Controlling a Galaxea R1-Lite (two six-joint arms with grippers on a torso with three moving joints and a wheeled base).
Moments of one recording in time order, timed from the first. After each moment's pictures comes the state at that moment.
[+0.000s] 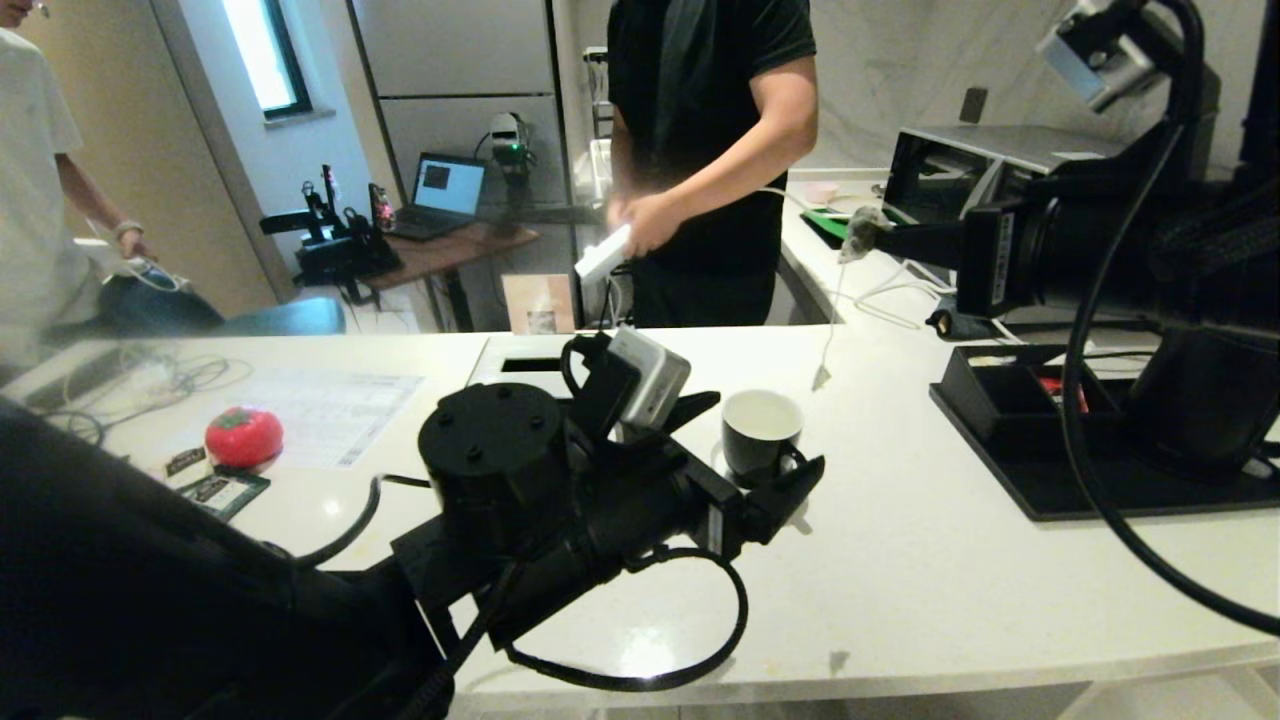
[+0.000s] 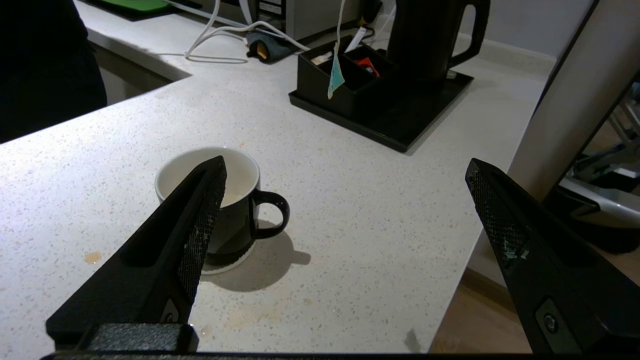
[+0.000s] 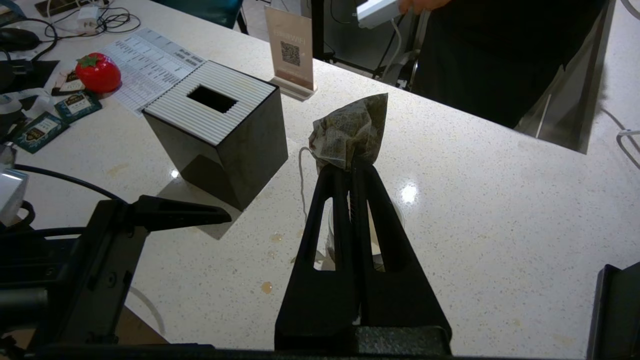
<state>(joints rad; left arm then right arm) -0.85 1.90 -0.70 -1.23 -0.08 -0.10 0.53 1.47 -1.26 -0.06 0.04 -0.02</state>
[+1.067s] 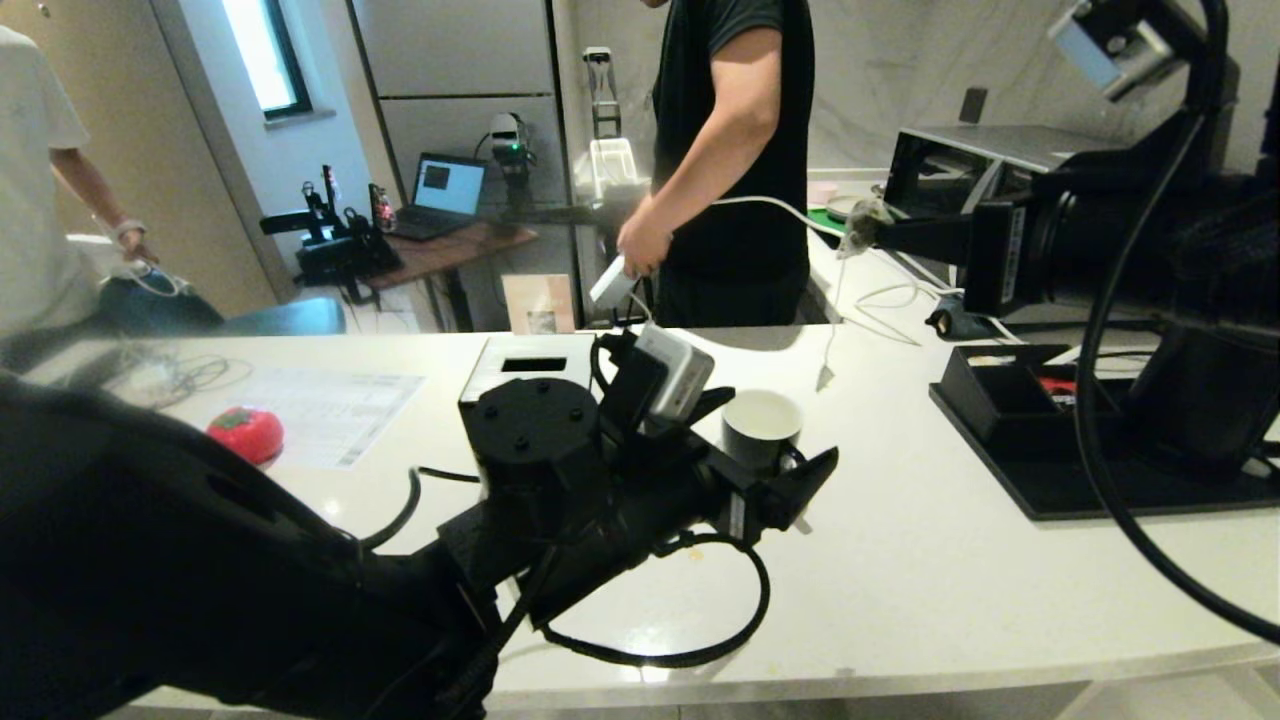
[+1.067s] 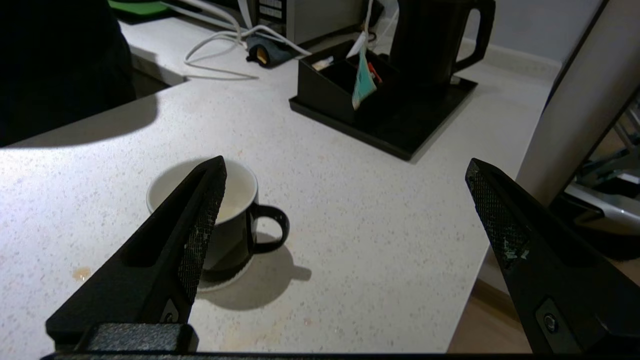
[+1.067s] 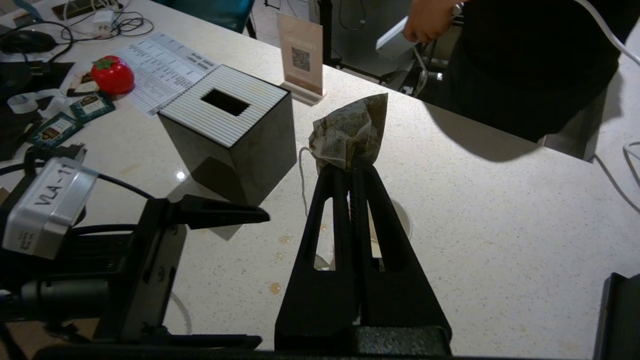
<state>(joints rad) -0.85 1.97 -0.78 -1.23 -0.08 -0.10 0.55 1.45 -1.26 -0.06 0.04 -0.02</state>
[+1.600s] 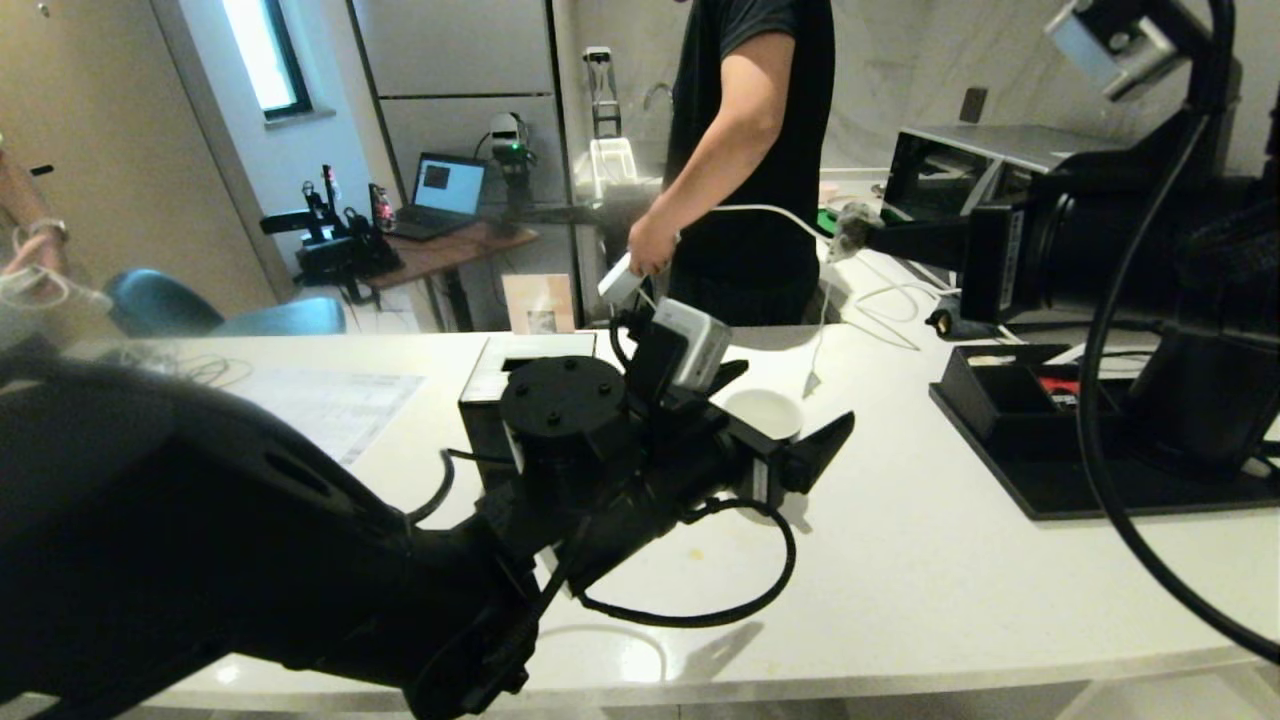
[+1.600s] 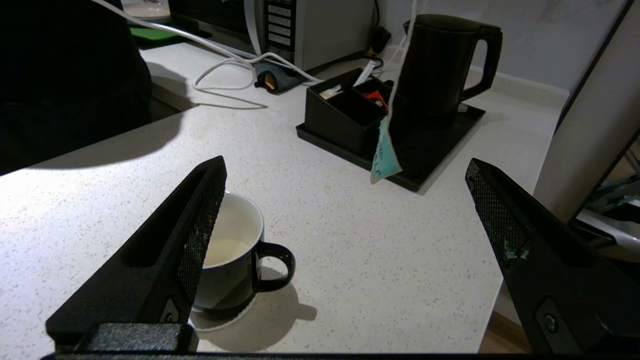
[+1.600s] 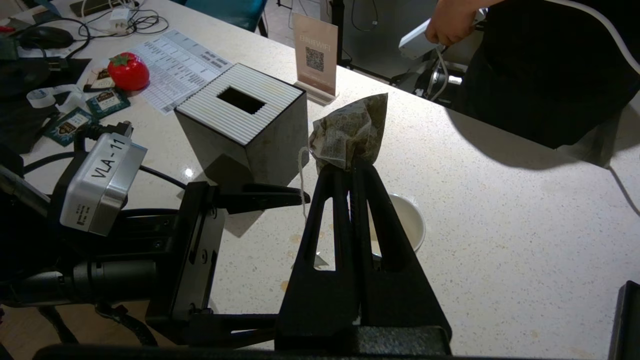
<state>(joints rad) -0.85 2.02 -0.88 -1.24 -0.05 -0.11 0.58 1.45 -1.26 -0.06 0.04 -0.02</state>
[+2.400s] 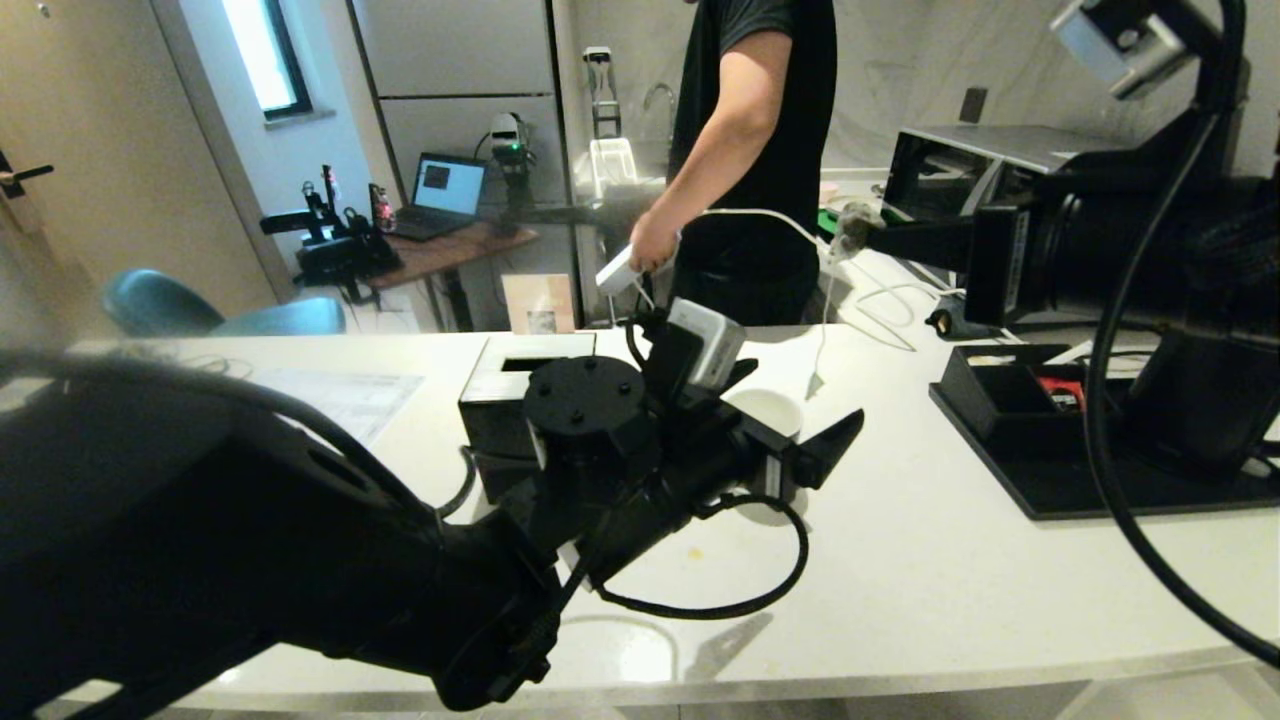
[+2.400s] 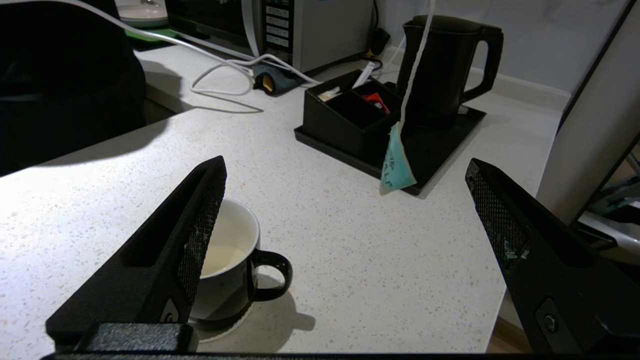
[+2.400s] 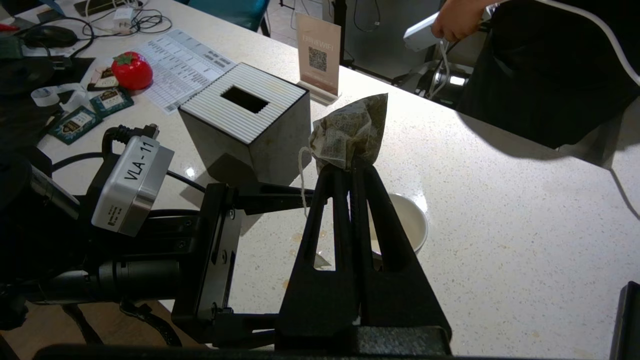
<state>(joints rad) -0.86 2.05 -0.92 -1.24 -0.05 -0.11 0.59 1.44 -1.25 -0.06 0.04 -0.02</state>
